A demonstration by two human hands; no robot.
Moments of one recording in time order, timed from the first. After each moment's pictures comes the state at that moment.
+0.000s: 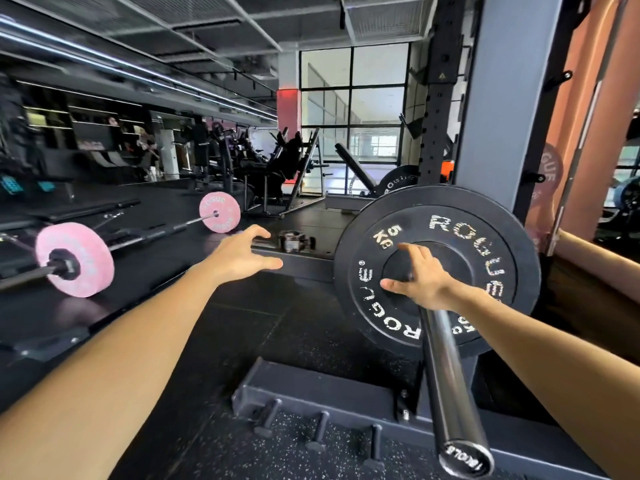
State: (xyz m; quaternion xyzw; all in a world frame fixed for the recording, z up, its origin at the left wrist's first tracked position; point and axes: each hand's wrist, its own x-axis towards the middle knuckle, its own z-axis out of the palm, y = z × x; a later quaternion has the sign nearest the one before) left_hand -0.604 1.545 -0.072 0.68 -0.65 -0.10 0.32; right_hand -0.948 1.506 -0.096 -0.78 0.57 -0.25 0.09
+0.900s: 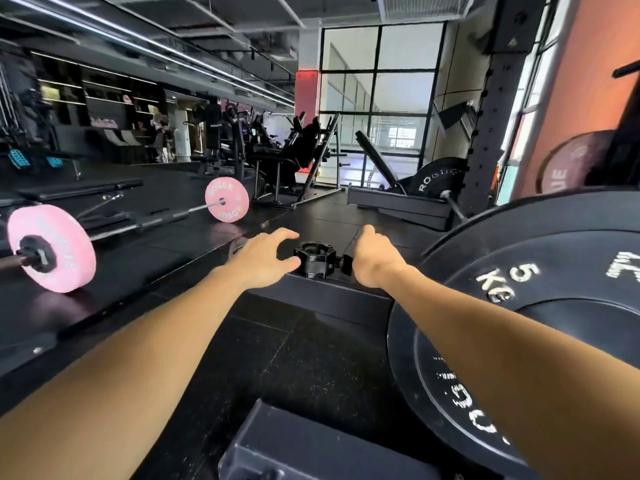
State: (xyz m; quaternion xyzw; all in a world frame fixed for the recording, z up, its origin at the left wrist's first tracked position) left_hand -0.530 1.309 -0.115 0.68 -0.67 -0.07 0.27; right_hand -0.734 1.274 -0.090 -0.77 0.60 -0.20 0.10
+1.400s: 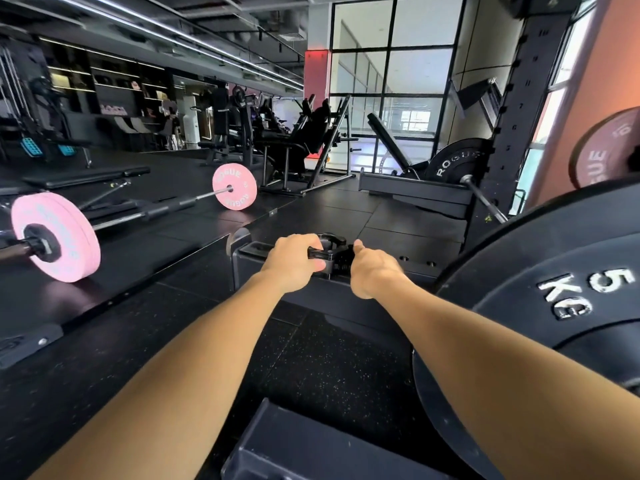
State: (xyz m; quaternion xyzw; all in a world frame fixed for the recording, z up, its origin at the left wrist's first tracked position) left_hand -0.556 1.243 -0.148 0.69 -0.65 -0.06 0.31; right_hand -0.701 1.219 -0.134 -0.78 0.62 -0.05 0.05
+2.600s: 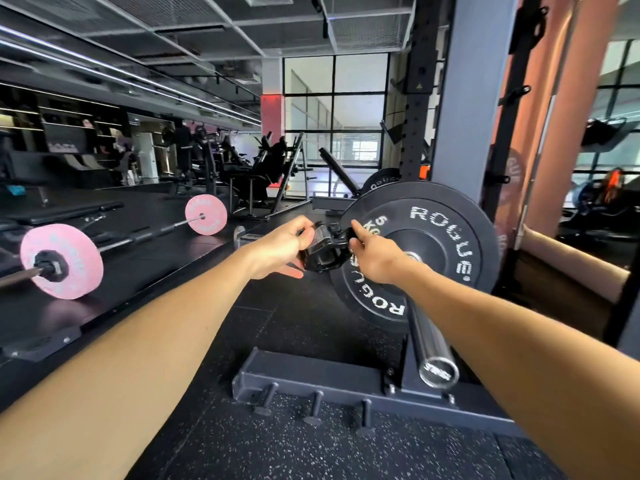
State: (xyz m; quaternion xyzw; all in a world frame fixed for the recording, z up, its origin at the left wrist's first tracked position) left_hand -0.676 1.648 -0.048 0.54 -0.67 -0.35 0.37; right_hand -0.867 1.633 -0.054 -0.78 0.57 -0.24 0.12
